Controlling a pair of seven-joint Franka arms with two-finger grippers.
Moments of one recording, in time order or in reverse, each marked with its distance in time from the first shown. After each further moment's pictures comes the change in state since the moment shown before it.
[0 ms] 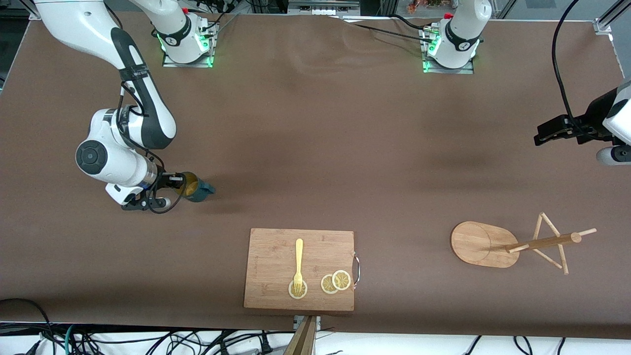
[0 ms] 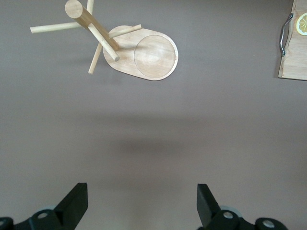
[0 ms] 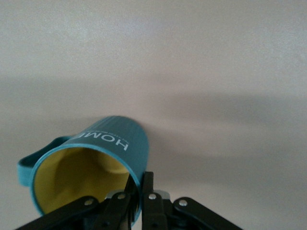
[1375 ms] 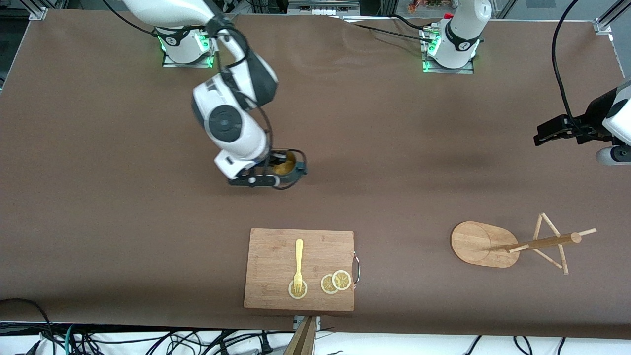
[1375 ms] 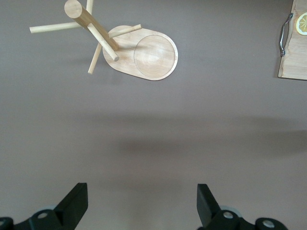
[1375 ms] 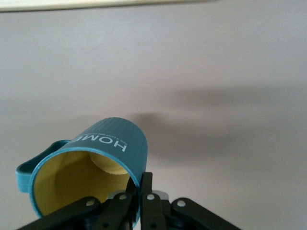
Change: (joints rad) left arm -0.001 0.001 0.000 0.000 0.000 0.000 0.000; right arm 0.392 0.133 0.152 0.433 0.003 -0.269 0.711
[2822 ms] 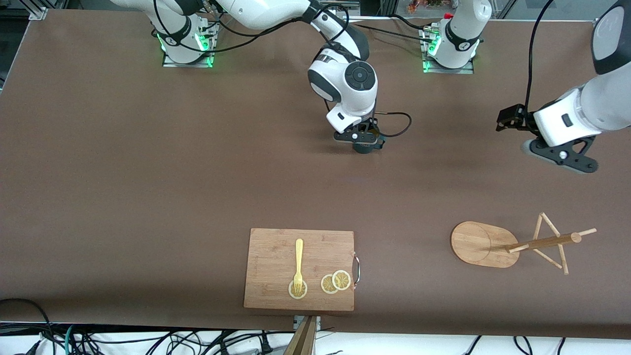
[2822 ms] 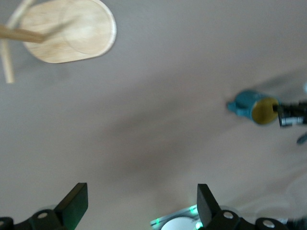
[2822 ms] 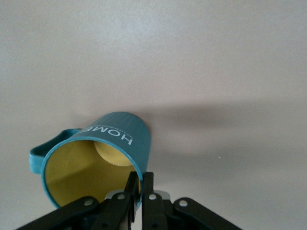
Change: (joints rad) left arm -0.060 0.022 -0.036 -0.085 -0.001 -0.073 0.420; right arm 0.372 0.310 -0.005 0.324 -0.036 0.074 0.377
